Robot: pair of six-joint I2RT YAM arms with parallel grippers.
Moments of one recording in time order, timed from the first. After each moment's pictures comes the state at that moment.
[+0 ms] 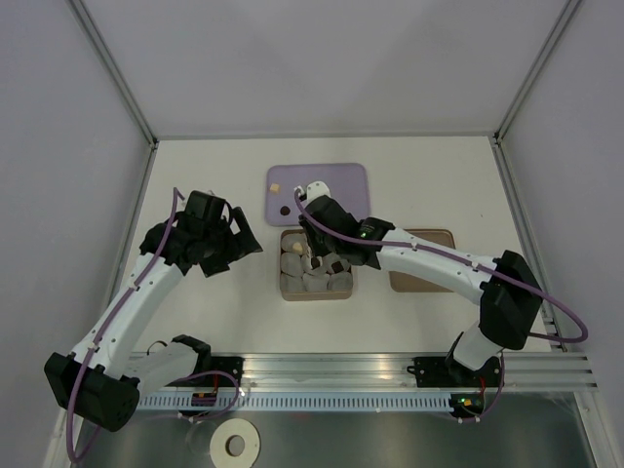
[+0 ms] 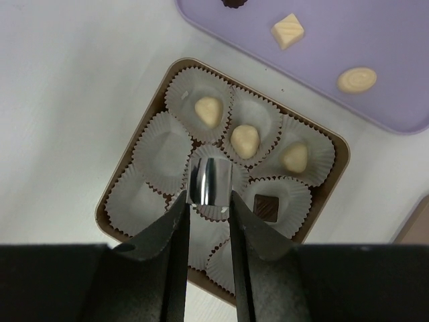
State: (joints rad) left arm -0.37 1.06 1.06 -0.99 -0.02 -0.80; right arm 0.95 1.60 1.28 -0.42 0.28 0.33
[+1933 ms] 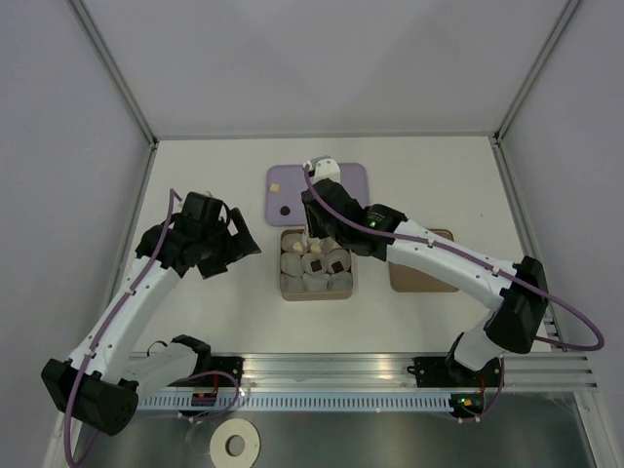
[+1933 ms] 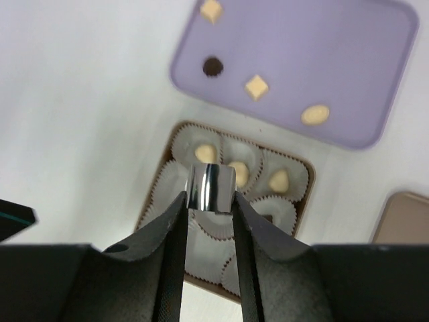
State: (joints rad) left arm -0.37 1.04 1.06 -1.01 -0.02 -0.80; right arm 0.97 1.58 1.42 -0.53 0.42 0.44
